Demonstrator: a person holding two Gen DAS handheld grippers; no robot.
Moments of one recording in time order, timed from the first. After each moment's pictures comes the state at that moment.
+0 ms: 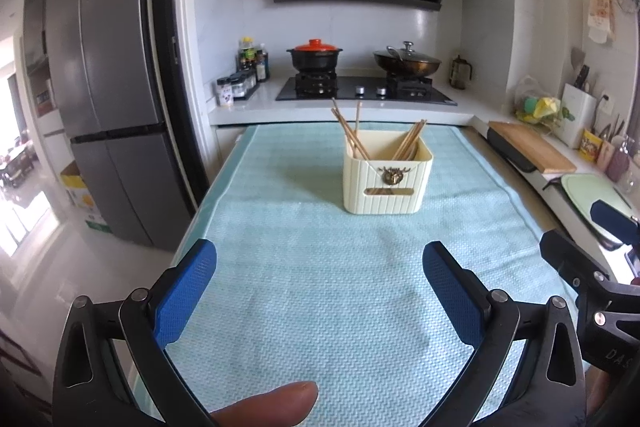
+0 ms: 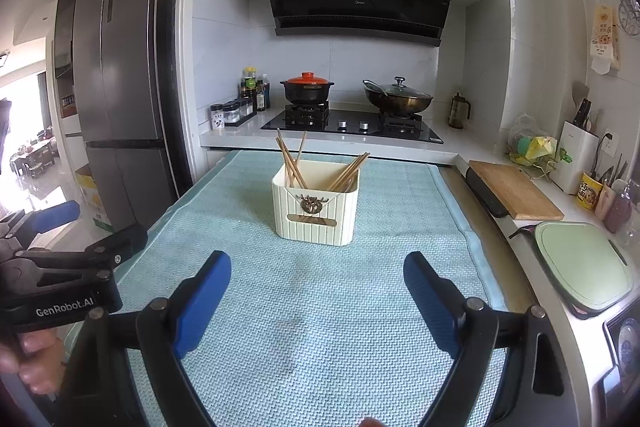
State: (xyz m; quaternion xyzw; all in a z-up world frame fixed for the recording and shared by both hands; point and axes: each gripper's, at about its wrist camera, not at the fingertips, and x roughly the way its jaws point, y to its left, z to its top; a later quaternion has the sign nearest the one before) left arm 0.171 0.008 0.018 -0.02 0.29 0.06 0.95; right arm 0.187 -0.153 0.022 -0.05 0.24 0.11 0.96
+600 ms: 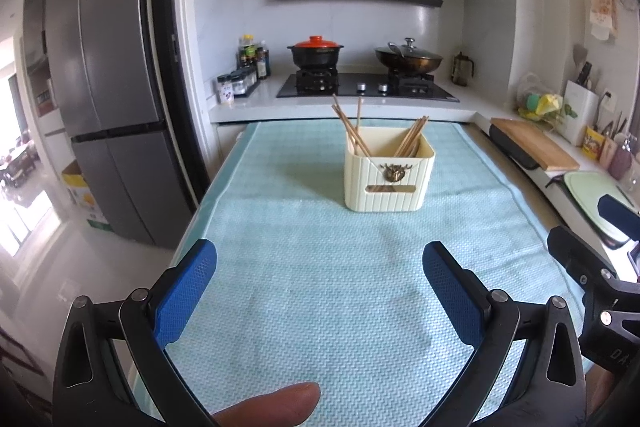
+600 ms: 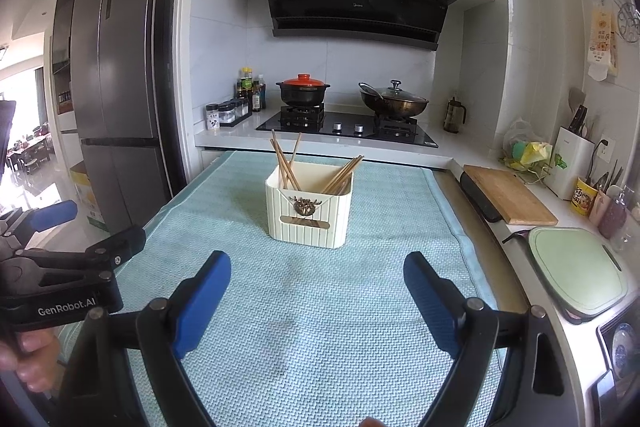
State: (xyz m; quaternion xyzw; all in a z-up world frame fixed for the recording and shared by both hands) left arm 0.175 0.007 0.016 -0.01 0.29 0.07 0.95; right arm 0.185 -0.154 0.023 -0.06 0.24 0.10 0.96
